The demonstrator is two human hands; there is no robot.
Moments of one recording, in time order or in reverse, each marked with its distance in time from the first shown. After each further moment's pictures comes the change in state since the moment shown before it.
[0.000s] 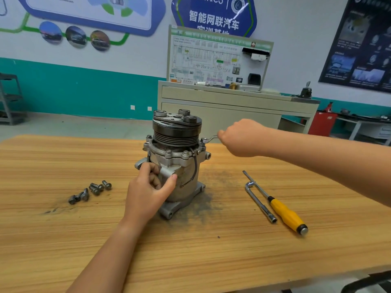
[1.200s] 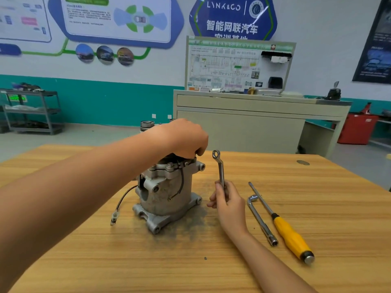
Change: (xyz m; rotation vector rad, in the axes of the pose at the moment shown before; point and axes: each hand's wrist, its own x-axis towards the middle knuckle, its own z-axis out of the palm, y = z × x) left_hand 0.132 0.128 0.063 1.331 -0.969 0.610; right_hand -0.008 -0.122 0.124 1.944 0.736 0.578
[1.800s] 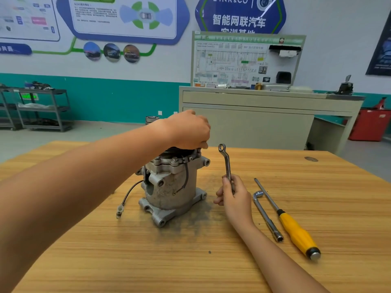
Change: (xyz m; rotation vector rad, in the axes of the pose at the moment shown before) left_hand 0.009 -0.015 0.013 -0.006 0.096 0.046; right_hand 0.004 -0.004 -0.003 0.003 -0.010 0.070
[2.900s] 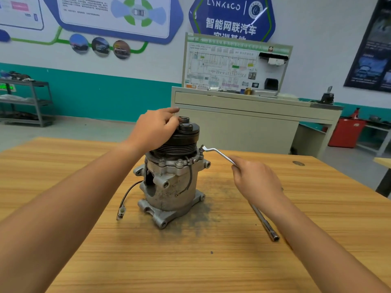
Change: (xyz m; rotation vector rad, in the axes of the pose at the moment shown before) left_hand -0.051 -0.026 0.042 -0.813 0.528 -0.586; right_hand 0.019 -0.094 -0.036 -1.175 -0.185 -0.226
